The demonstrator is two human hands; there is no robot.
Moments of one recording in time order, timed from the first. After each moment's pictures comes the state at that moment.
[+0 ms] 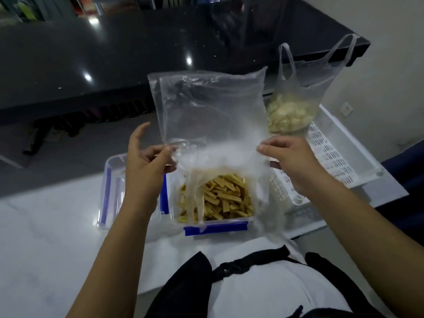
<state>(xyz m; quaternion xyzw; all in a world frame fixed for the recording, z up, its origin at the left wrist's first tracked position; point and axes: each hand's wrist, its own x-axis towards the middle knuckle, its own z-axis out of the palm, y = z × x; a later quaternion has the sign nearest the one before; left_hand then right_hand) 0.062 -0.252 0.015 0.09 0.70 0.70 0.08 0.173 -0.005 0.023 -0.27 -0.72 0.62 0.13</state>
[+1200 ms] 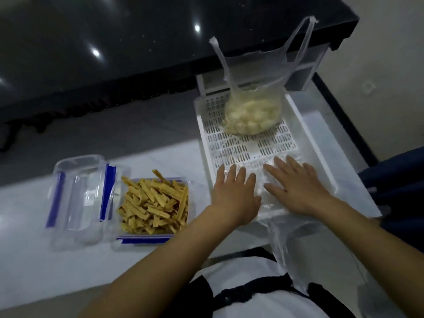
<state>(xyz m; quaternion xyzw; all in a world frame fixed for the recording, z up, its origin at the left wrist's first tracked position) 0.168 0.031 -0.044 0.39 0.88 -0.10 0.25 0.237 0.198 -0.070 -0.14 -0.95 0.12 -0.24</state>
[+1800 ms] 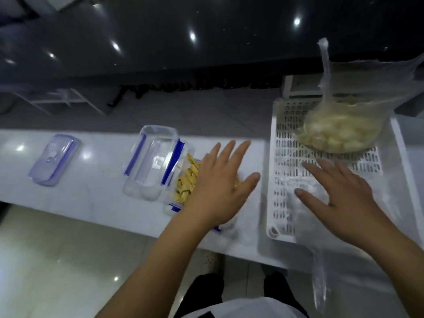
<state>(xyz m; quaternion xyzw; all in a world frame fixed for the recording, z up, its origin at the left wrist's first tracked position) 0.155 -0.079 0.034 0.14 0.96 0.21 0.13 0.203 0.156 0.007 -0.05 -0.95 0.27 -0.17</state>
